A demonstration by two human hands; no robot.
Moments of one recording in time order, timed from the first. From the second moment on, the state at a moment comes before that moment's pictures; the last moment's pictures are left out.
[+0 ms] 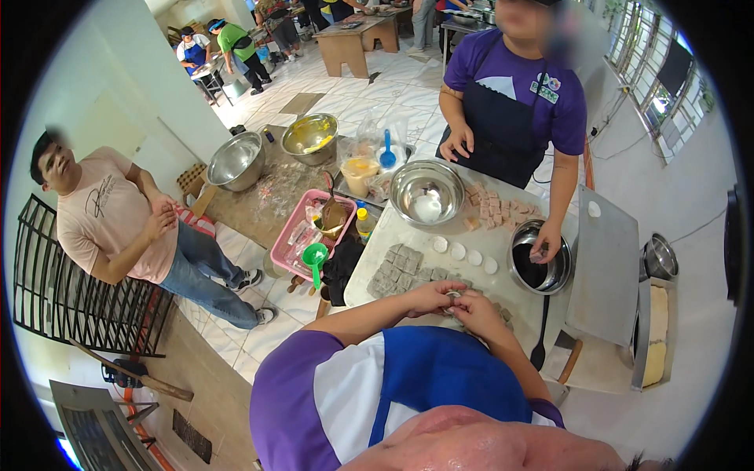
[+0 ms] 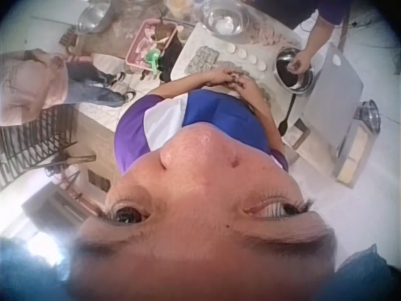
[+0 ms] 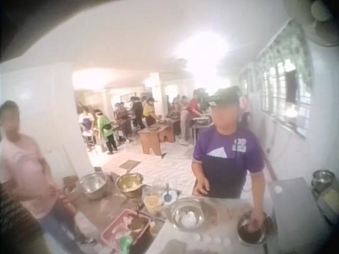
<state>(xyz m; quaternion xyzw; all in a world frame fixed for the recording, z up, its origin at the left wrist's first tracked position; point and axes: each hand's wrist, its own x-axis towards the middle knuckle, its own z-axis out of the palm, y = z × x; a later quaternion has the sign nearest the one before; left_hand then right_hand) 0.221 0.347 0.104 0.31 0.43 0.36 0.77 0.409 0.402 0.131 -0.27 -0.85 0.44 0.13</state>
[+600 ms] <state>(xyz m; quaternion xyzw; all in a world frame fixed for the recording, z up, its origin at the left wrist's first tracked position) 0.225 0.347 0.098 0.39 0.45 0.31 0.74 0.407 0.399 0.123 -0.37 -0.82 0.42 0.12</state>
